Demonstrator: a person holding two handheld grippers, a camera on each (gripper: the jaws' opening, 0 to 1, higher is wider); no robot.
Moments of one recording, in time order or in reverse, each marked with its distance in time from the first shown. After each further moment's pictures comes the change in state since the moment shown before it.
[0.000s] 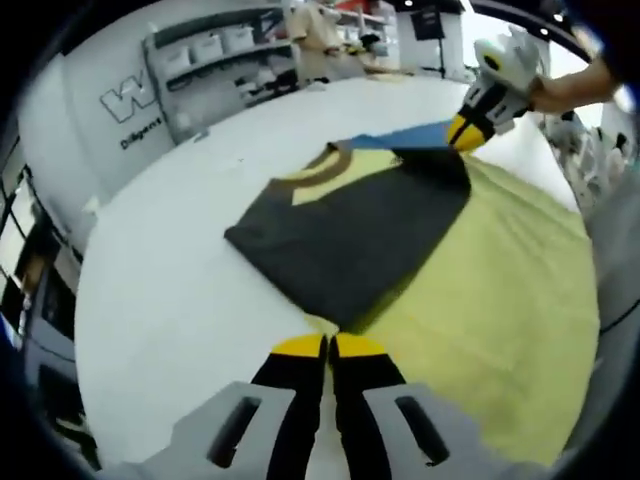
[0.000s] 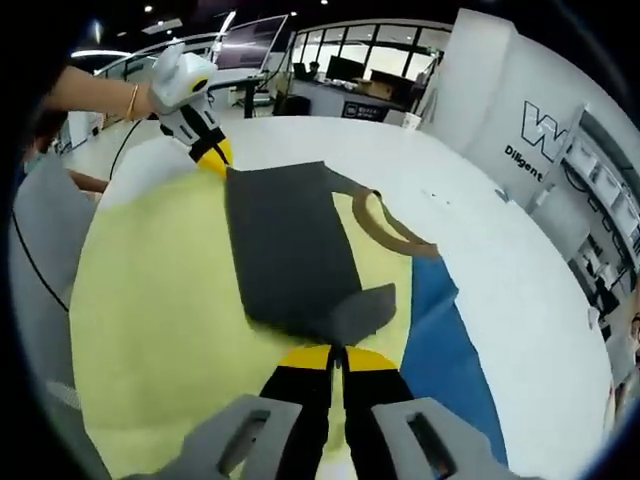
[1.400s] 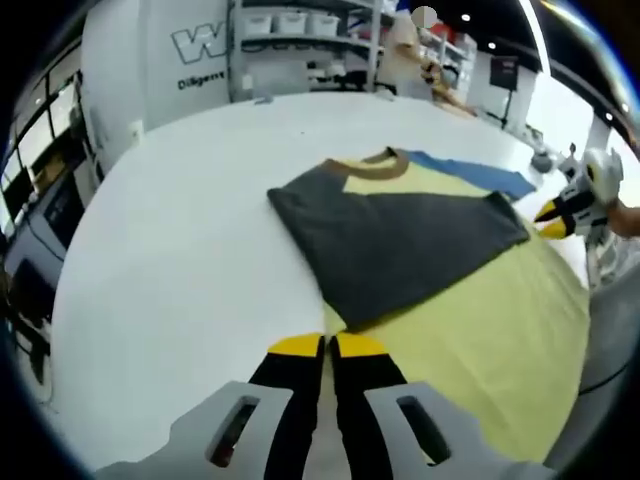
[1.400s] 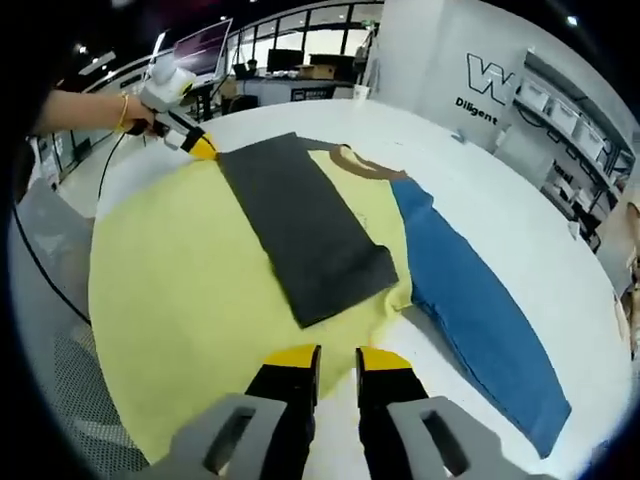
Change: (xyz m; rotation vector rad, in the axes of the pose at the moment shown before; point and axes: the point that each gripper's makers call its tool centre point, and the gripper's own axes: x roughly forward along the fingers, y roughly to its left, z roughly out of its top) left arm -0.013 0.016 -0.026 -0.345 -0.001 0.065; right arm -0.051 0.027 -0.079 0.235 0.080 -0.120
